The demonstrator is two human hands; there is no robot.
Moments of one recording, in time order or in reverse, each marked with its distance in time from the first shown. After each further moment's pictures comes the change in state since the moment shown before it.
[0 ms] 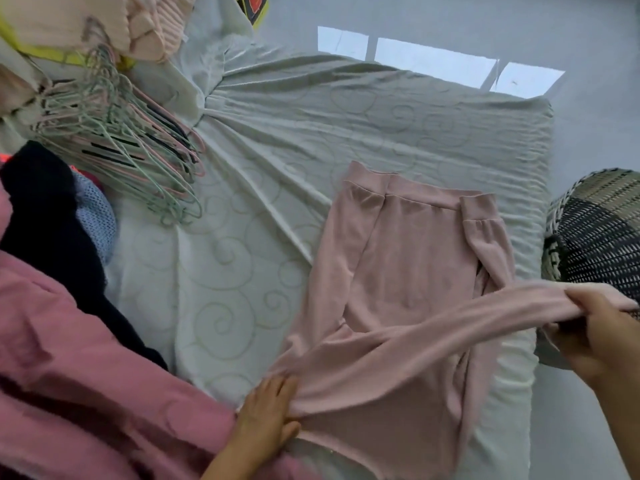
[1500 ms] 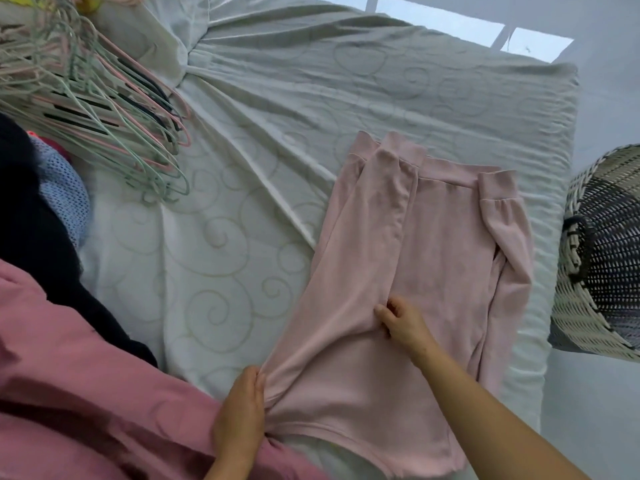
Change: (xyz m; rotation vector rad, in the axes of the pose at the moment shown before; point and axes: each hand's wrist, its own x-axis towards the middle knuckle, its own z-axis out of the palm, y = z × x) left_hand -0.002 0.004 -0.006 -0.544 0.174 -0.739; right_hand 0.008 0.167 0.120 -0.820 -0.472 0.032
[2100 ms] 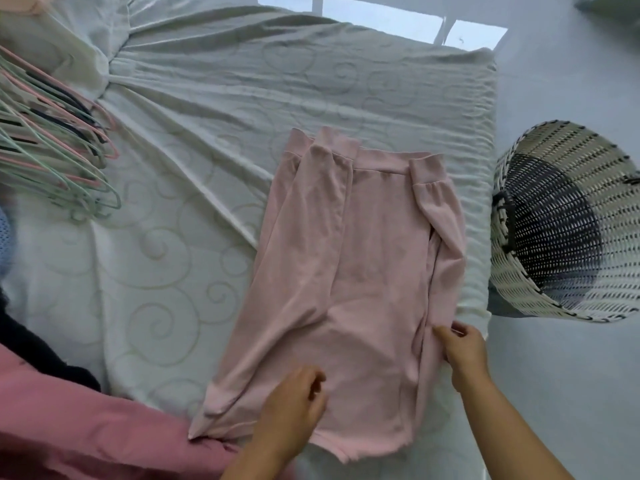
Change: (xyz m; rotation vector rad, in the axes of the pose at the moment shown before) left_hand -0.033 0.090 0.052 0.111 -0.384 0.521; right_hand -0.044 0.094 -0.107 0.329 0.609 0.385
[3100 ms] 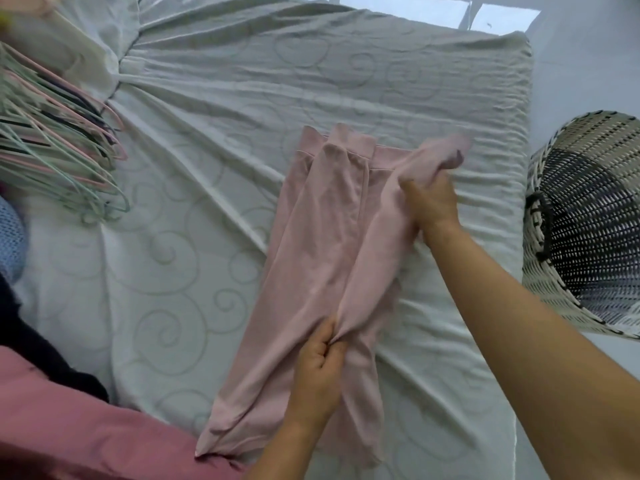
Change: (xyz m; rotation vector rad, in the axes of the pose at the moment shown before) left_hand 0.051 0.059 -0.022 -0.800 0.328 -0.203; right_hand 0.029 -0.199 0.097 -0.013 -0.151 -0.643
